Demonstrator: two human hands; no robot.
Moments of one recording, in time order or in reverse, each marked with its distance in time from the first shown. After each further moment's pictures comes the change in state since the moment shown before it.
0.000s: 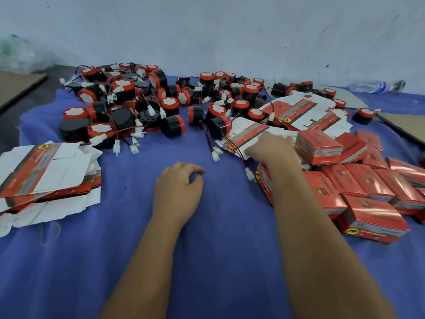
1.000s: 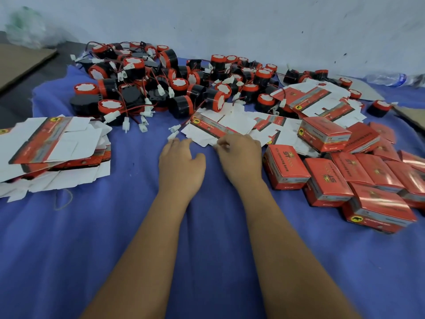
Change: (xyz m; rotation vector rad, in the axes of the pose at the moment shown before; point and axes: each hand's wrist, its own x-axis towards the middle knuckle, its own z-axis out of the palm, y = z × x) left_hand 0.000 0.007 -0.001 -0.026 0.105 -0.156; right_hand -0.035 -0.025 0.081 0.282 0.364 -0.440
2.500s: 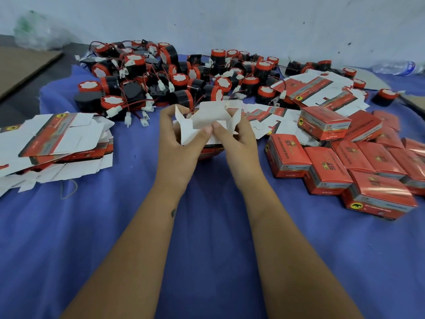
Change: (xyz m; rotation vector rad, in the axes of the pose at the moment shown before) left_hand -0.015 0.008 -0.008 -0.798 0.090 0.261; right_hand -0.035 -0.028 -0.029 1.166 0.007 0.131
